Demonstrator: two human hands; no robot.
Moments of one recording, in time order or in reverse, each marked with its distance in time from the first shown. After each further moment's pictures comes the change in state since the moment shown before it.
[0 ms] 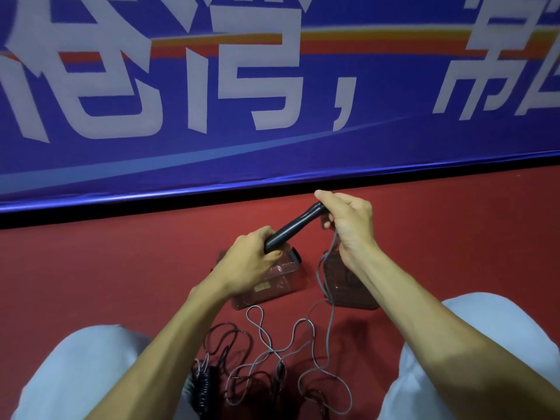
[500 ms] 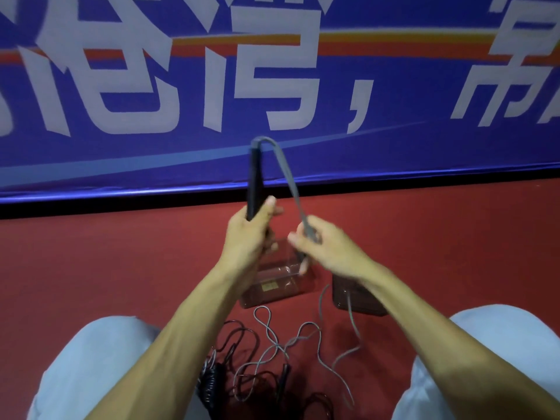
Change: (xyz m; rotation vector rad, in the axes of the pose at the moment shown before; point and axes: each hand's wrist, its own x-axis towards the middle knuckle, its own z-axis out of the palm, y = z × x) left_hand 0.006 0.012 -0.010 -1.073 0.350 -0.169; right_hand -0.014 0.025 0.009 -0.491 -0.687 -0.080
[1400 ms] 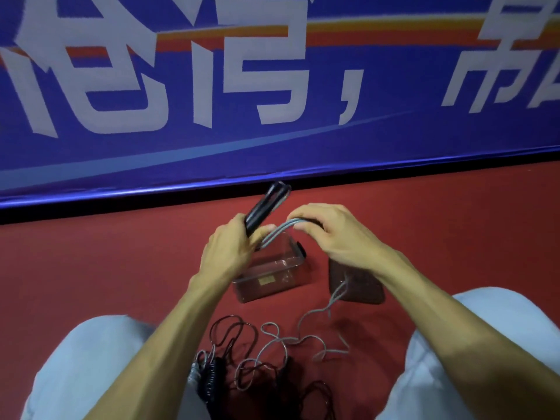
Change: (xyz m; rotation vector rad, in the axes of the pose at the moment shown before) left_hand 0.013 -0.024 -0.033 1.238 -0.017 0.117; right_hand -0.010 -0.016 -0.026 -0.437 0.100 -0.353
